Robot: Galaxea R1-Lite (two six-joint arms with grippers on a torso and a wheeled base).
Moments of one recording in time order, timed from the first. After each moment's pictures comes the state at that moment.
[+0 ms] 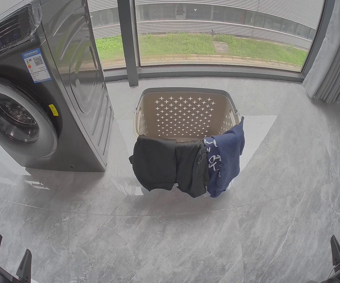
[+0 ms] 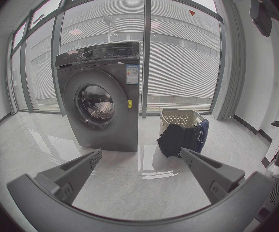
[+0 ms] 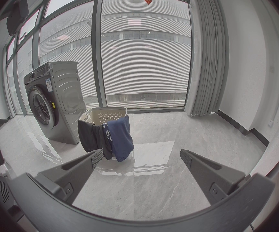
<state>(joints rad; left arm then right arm) 0.00 0.02 -0.02 -0.01 0.00 -0.03 0.00 0.02 -0.02 0.00 -0.02 0.01</state>
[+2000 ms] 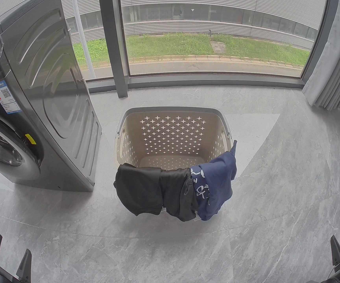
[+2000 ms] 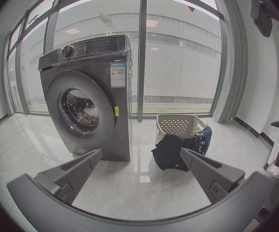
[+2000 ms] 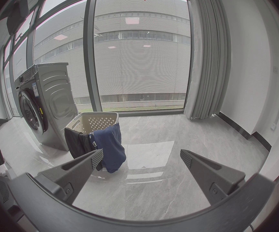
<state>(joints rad) 0.00 0.02 -0.02 -0.01 0.00 -0.03 0.00 0.02 -0.02 0.01 -0.02 0.01</state>
